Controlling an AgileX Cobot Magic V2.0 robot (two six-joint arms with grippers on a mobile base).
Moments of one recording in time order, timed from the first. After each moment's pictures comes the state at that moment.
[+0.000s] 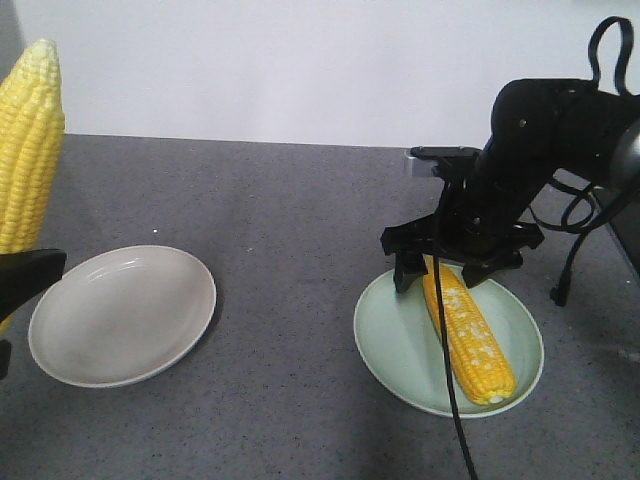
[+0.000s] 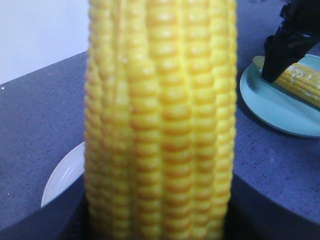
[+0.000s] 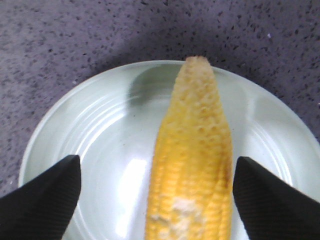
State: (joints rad) left arm -0.43 0.78 -0.90 -0.07 0.72 0.16; right arm 0.31 1.82 -1.50 0.16 1.14 0.07
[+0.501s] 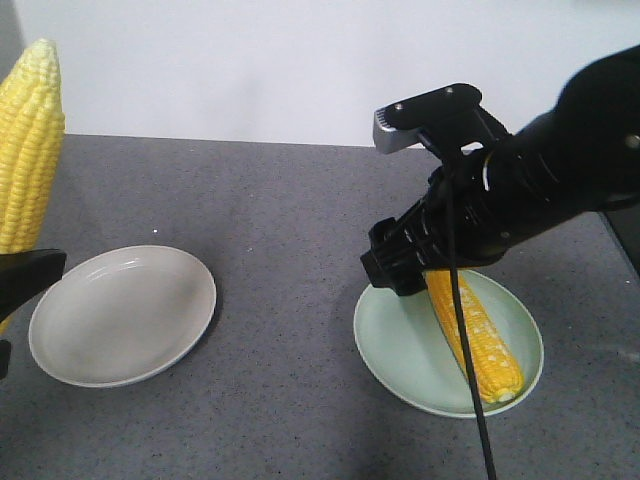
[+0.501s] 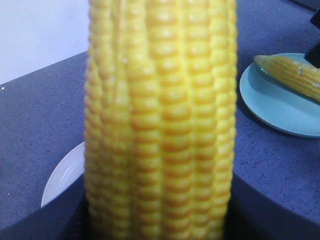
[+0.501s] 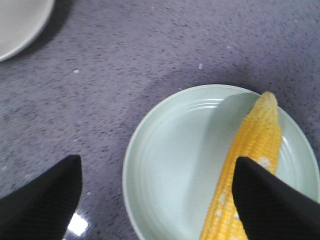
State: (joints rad) left arm -0.43 0.78 -0.90 -0.07 0.72 0.16; right arm 0.56 1.41 -1.31 0.03 0.99 0.01
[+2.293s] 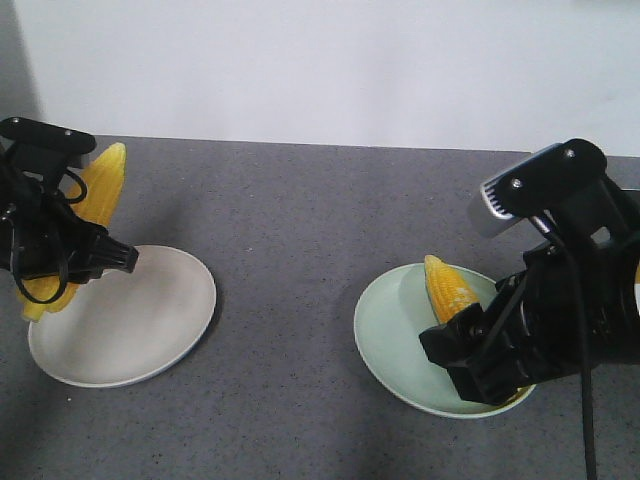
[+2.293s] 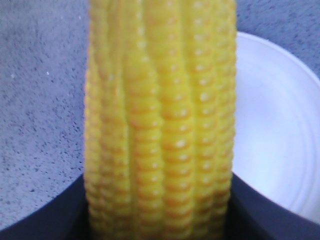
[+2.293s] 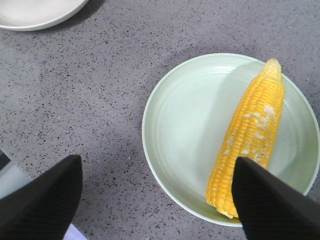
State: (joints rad) left arm -0.30 1.48 -1.17 0.24 0.92 -0.25; right arm 0.62 1.06 -1.01 0.02 0.91 0.01
